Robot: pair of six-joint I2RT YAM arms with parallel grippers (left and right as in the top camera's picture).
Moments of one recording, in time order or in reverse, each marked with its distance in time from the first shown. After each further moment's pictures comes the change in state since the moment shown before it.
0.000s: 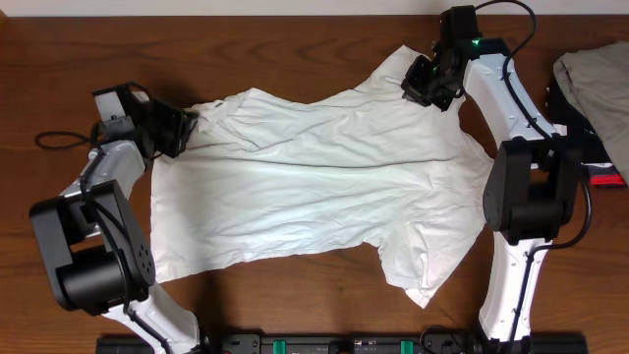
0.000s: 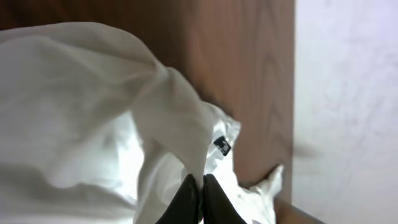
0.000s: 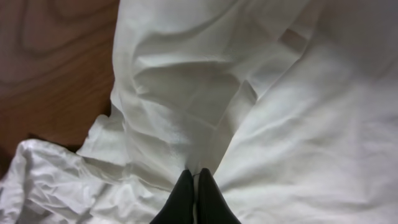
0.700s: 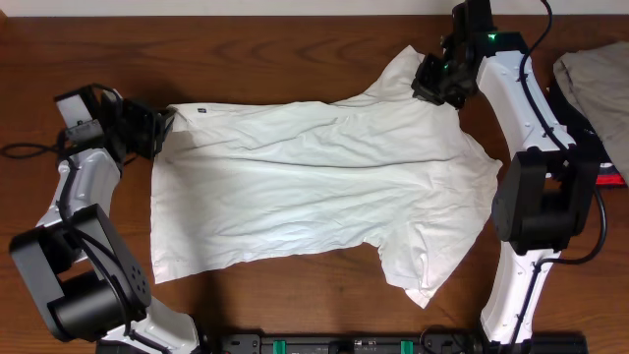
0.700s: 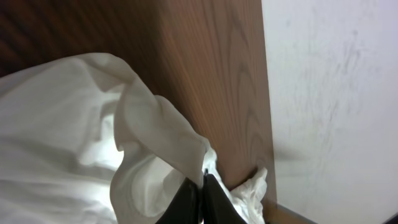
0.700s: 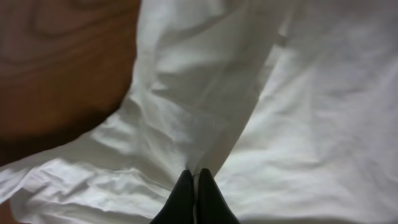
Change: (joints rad) left arm 0.105 -0.100 0.003 -0.089 0.068 0.051; right arm -0.018 -0.081 0.000 -0.100 0.026 -0.093
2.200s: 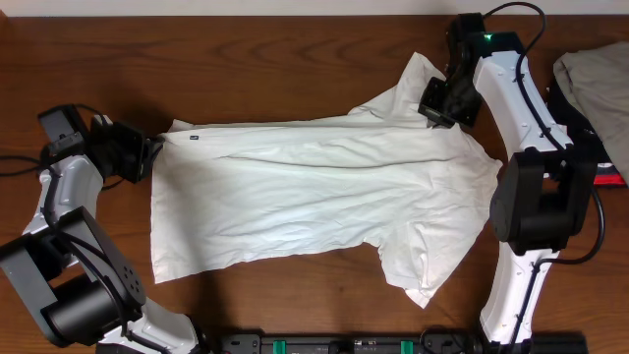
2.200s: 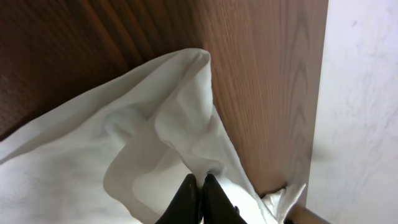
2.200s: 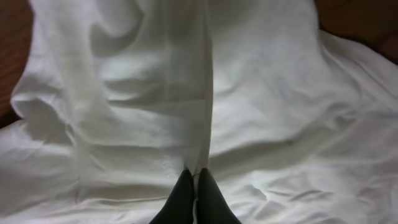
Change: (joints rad) left arm 0.091 0.000 0.000 -0.231 -0.038 0.177; right arm 0.016 0.000 0.000 -0.256 0.180 0.011
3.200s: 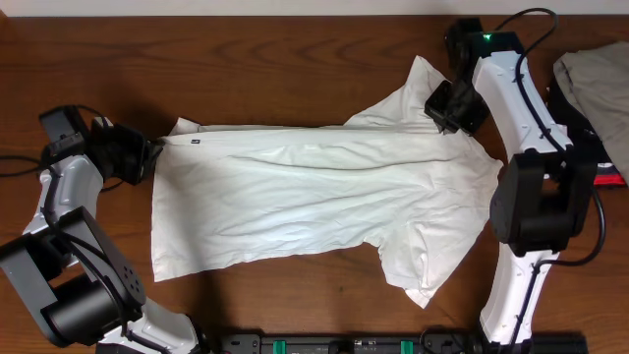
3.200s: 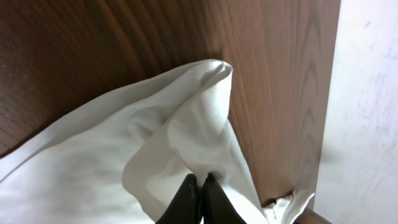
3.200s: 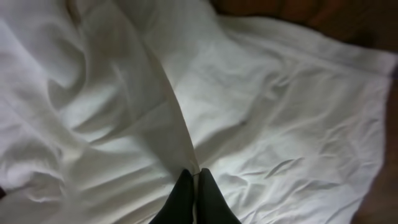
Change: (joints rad) left arm 0.000 0.000 0.000 -0.023 -0.026 0.015; right arm 0.009 -0.017 0.000 -0.058 0.161 0.243
